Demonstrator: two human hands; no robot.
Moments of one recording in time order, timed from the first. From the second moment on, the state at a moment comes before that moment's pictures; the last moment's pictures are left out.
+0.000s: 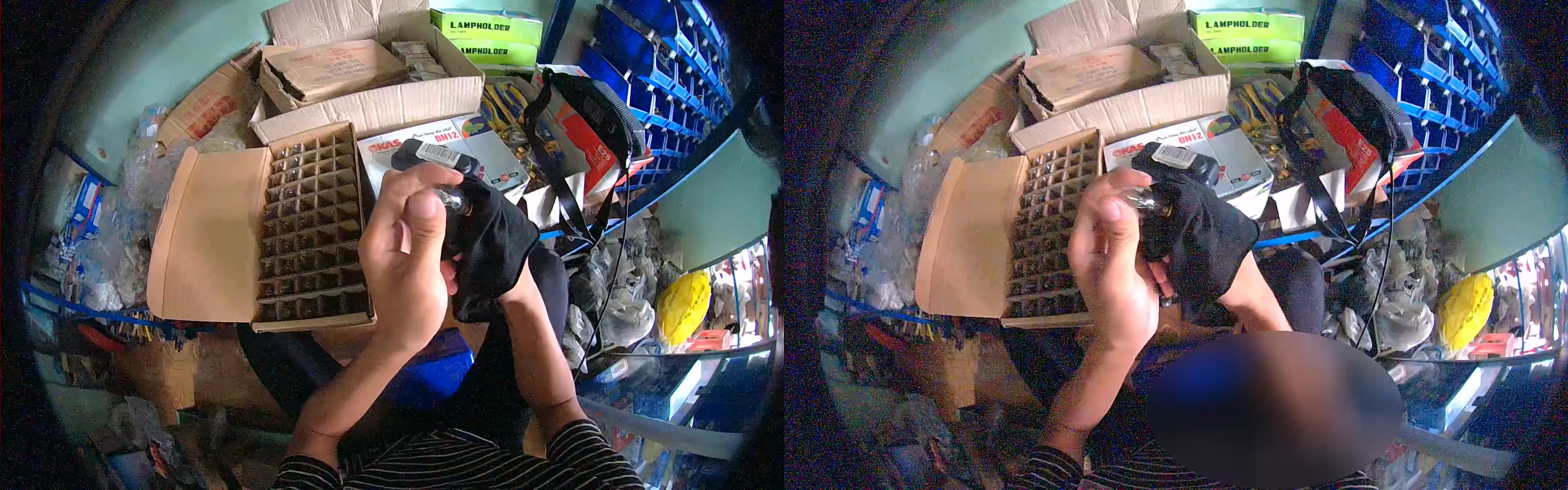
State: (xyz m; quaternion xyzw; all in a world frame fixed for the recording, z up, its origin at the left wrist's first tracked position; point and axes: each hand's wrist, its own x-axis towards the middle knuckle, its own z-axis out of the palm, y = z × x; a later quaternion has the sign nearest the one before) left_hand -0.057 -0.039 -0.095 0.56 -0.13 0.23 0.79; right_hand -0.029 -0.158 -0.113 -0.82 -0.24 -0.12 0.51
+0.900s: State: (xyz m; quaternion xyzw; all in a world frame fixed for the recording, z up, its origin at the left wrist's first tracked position) left_hand -0.051 -0.044 -0.093 0.58 -0.05 0.27 0.77; right_hand -0.017 -0.149 -0.102 -0.74 -0.36 -0.21 0.53
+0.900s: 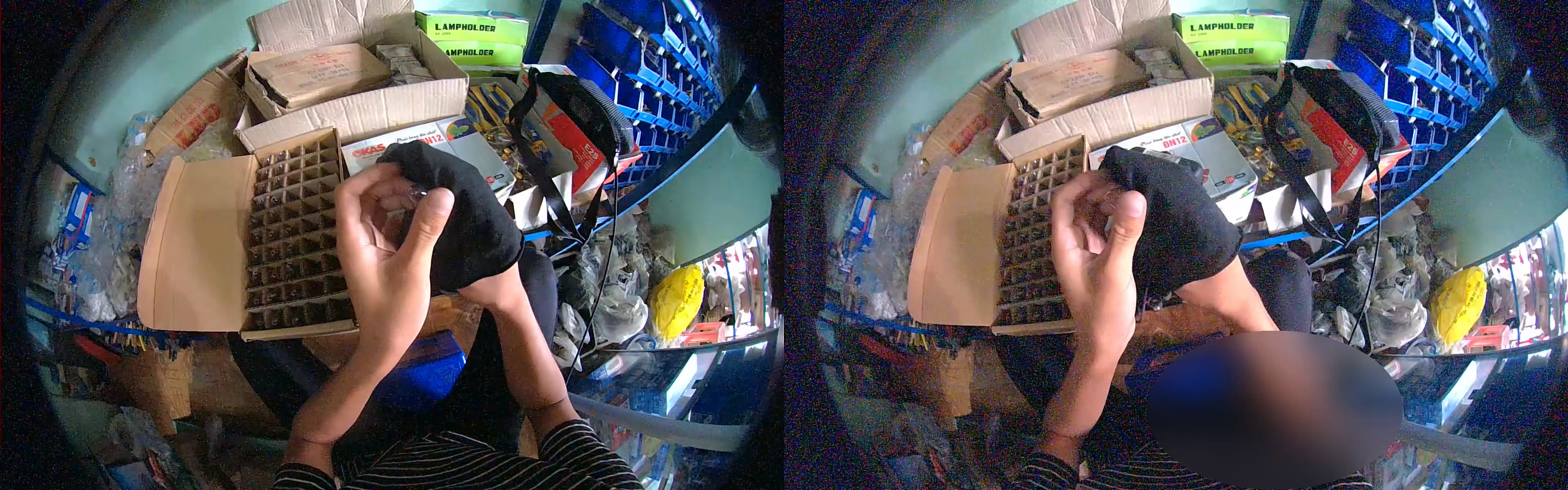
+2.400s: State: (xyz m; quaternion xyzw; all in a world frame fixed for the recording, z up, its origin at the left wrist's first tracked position) left_hand -0.056 -0.024 -0.099 0.81 0.04 0.25 0.53; right_hand -0.015 -0.141 -0.150 -0.72 -0.41 -0.32 0.46
